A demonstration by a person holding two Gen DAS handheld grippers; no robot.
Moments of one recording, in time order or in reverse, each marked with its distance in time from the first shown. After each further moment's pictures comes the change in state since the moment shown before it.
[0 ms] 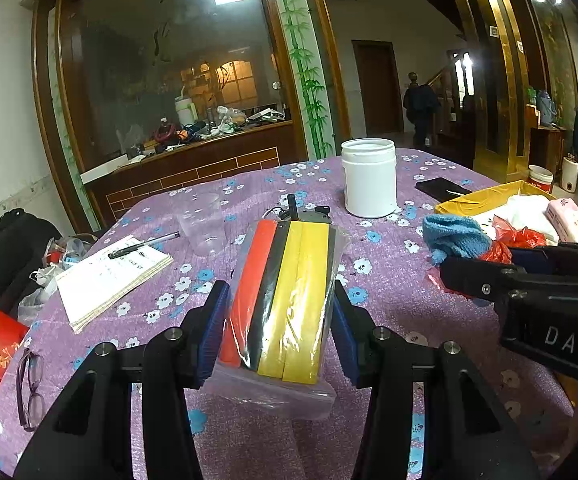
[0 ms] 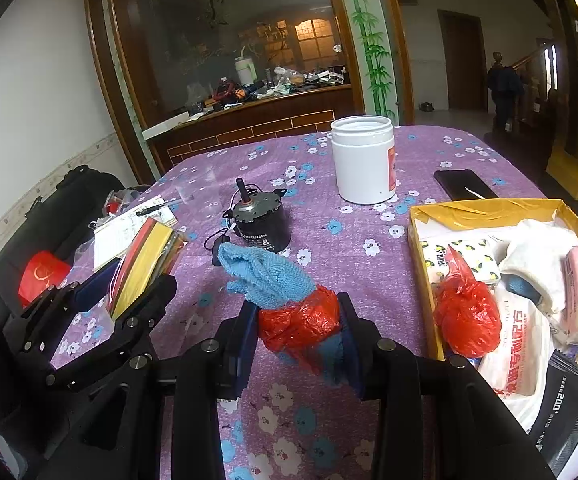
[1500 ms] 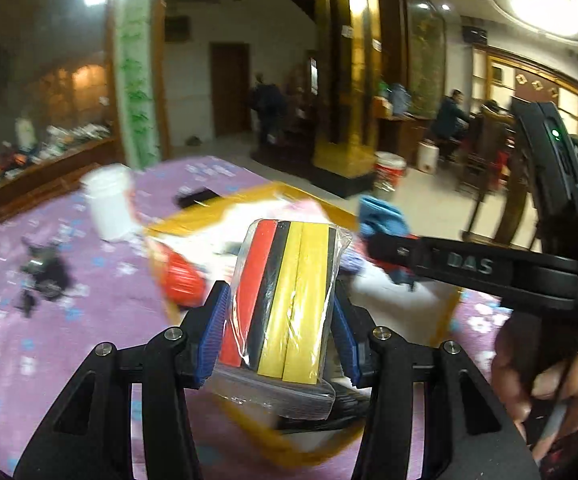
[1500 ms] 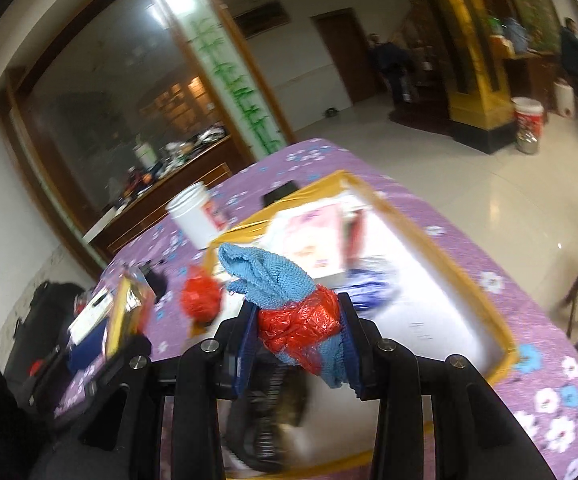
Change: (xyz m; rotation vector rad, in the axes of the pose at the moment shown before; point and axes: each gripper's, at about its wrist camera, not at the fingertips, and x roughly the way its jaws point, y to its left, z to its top) left arm -0.069 -0.184 0.025 0.119 0.038 -0.590; right arm -0.151 -0.197 -0.063 0.428 -0.139 -0.166
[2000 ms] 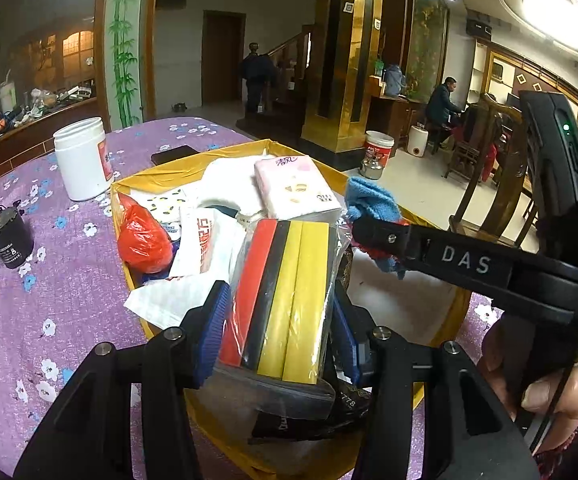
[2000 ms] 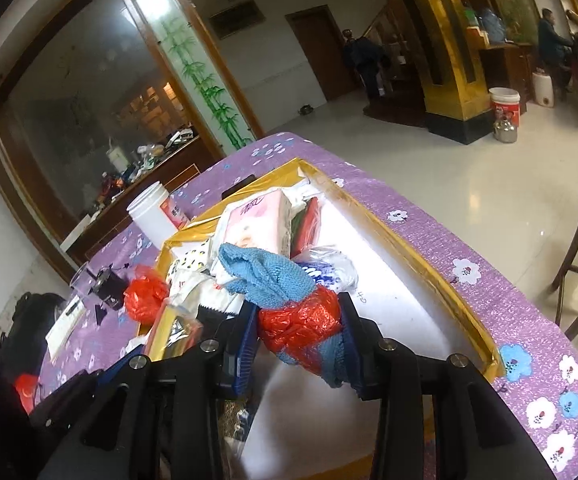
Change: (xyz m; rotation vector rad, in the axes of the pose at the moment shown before) left arm 0.027 0.001 -0.013 -0.052 0.080 -0.036; right arm 0.027 -0.017 -0.008 0.014 0.016 -0.056
